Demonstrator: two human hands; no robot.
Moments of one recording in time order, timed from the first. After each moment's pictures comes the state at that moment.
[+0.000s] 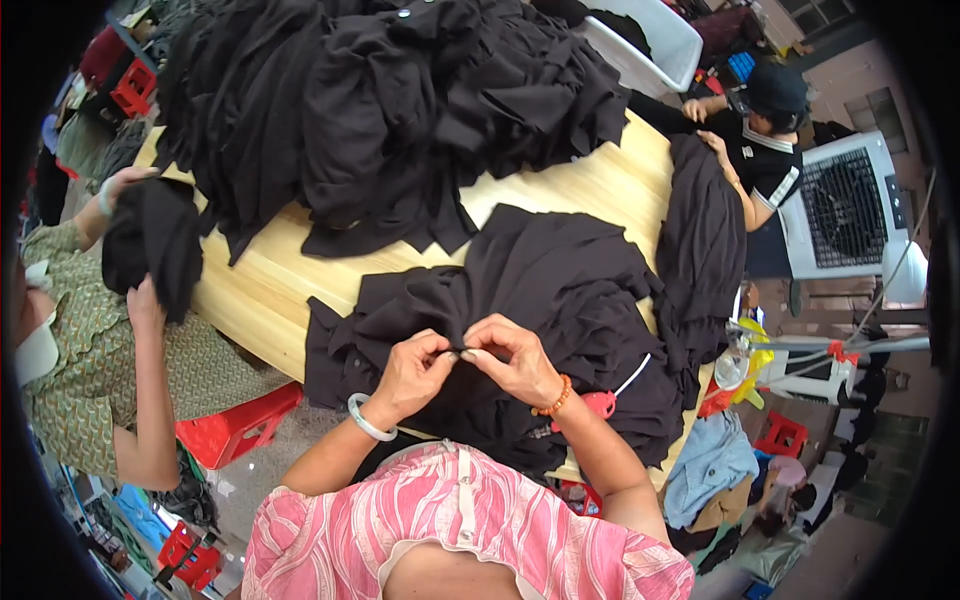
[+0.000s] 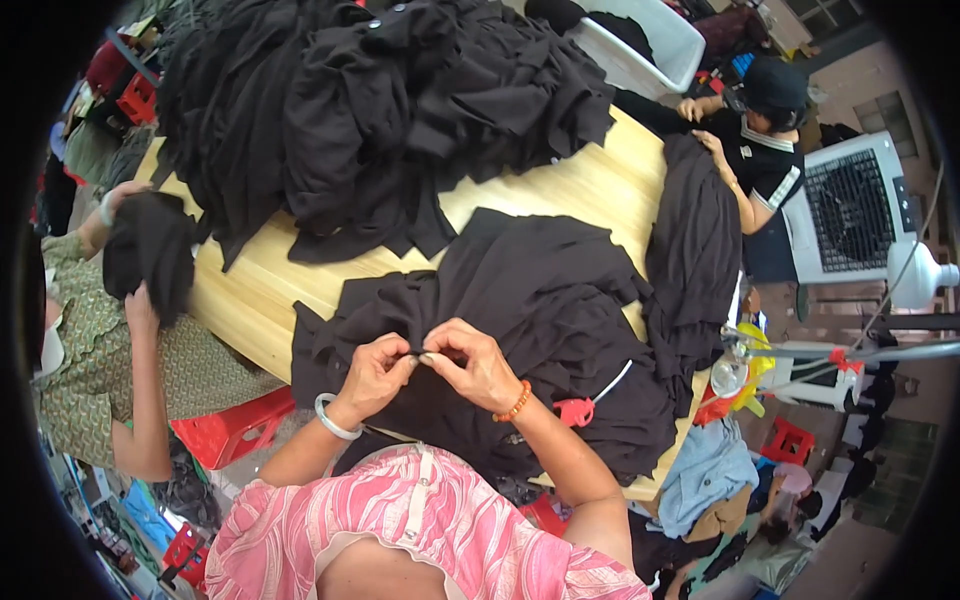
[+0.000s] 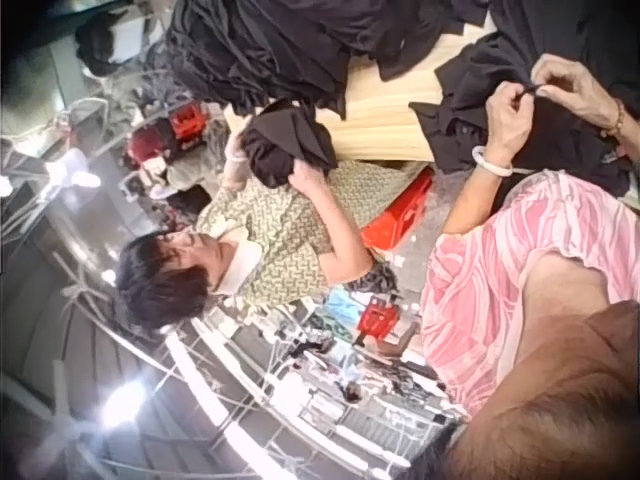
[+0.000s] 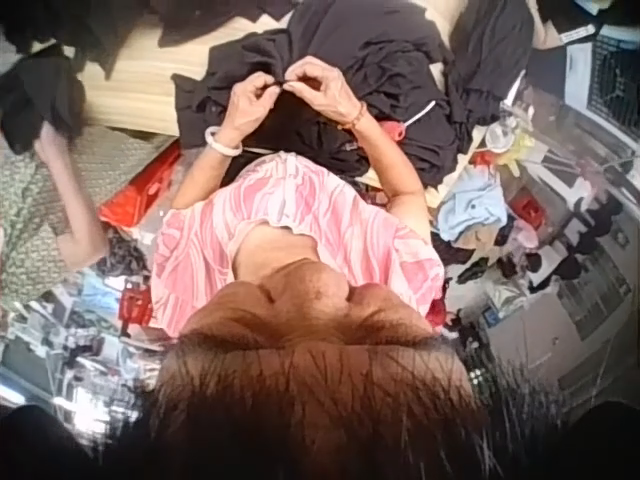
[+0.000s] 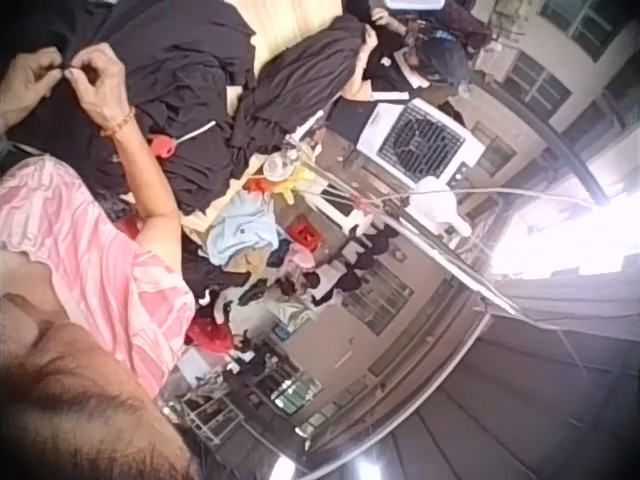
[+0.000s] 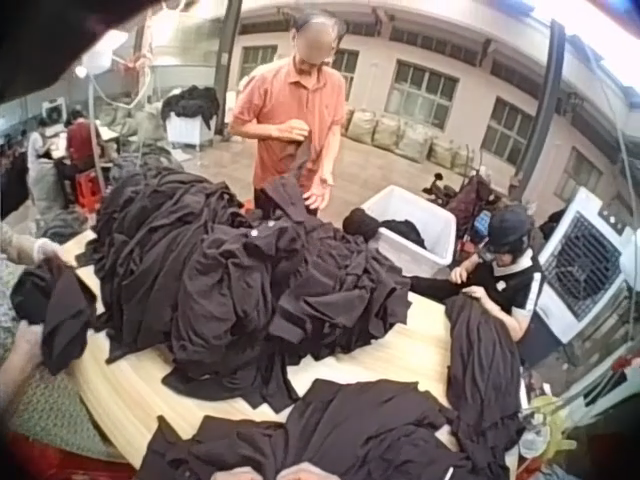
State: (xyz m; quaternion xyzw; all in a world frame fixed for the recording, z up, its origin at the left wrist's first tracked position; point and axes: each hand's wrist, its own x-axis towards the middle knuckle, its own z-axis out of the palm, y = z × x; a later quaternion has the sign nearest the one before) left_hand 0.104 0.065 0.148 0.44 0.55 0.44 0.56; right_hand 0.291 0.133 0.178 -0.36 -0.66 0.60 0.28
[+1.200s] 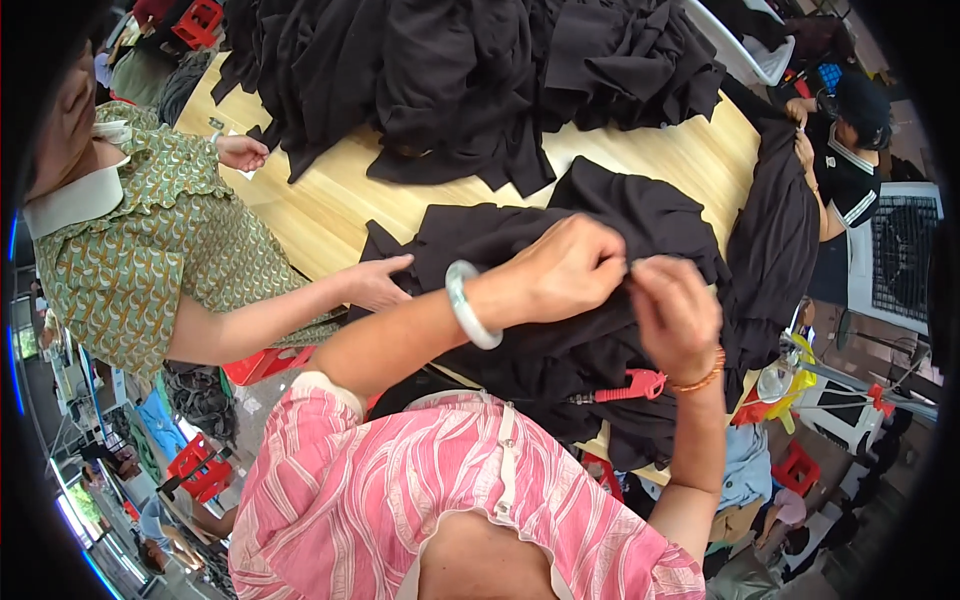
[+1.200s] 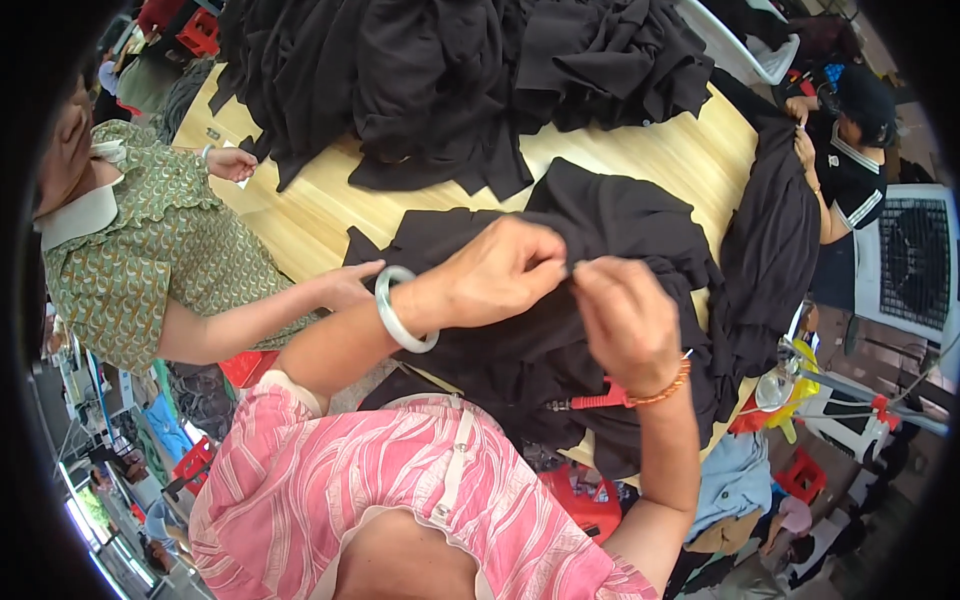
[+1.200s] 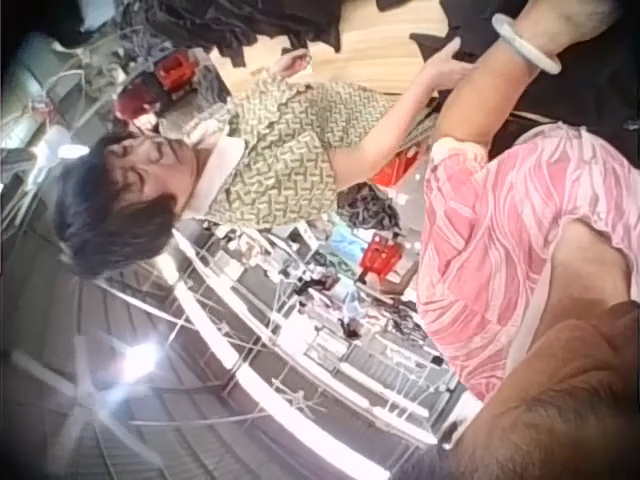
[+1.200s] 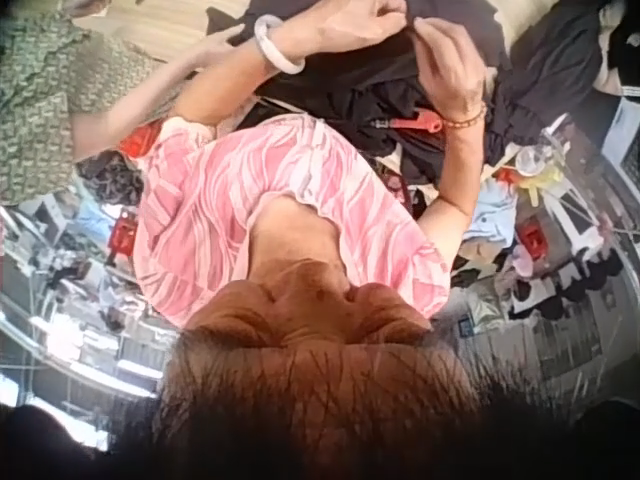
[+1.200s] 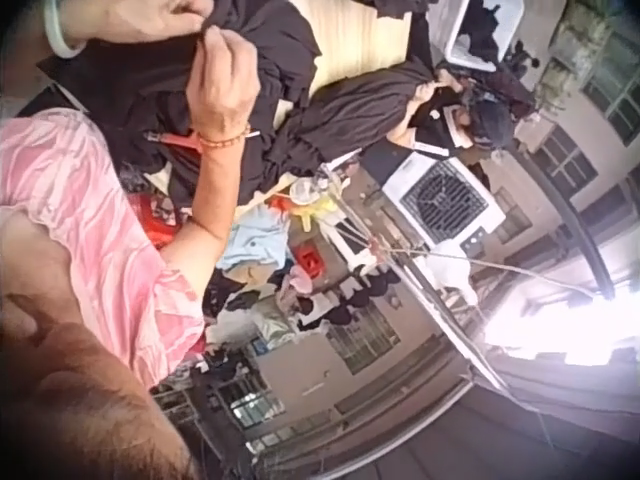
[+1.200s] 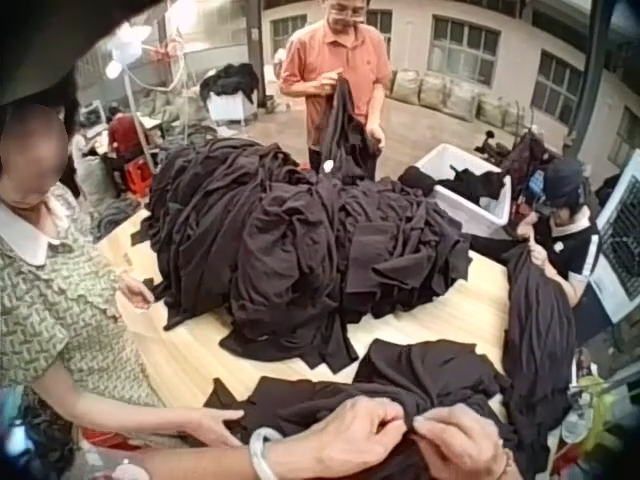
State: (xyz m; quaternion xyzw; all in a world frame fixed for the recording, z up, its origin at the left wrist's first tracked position) left_hand 0.142 0.165 0.247 0.62 0.45 0.37 0.53; right_hand 0.340 0.176 0.271 -0.28 -0.90 0.13 0.32
